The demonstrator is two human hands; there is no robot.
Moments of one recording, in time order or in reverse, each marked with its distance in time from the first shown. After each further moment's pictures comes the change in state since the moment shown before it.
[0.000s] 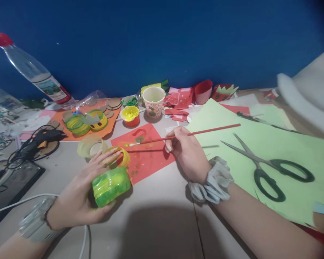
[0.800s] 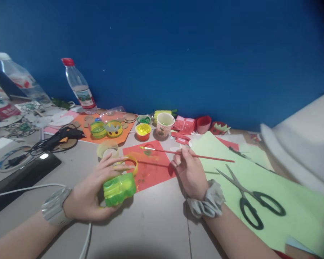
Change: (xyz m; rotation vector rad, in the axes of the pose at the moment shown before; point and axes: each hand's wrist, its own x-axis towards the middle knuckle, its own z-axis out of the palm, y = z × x) left_hand -0.011 0.006 -0.005 -0.099 0.155 0.066; right_hand -0.006 -0.016 0.014 0.078 0.034 -0.036
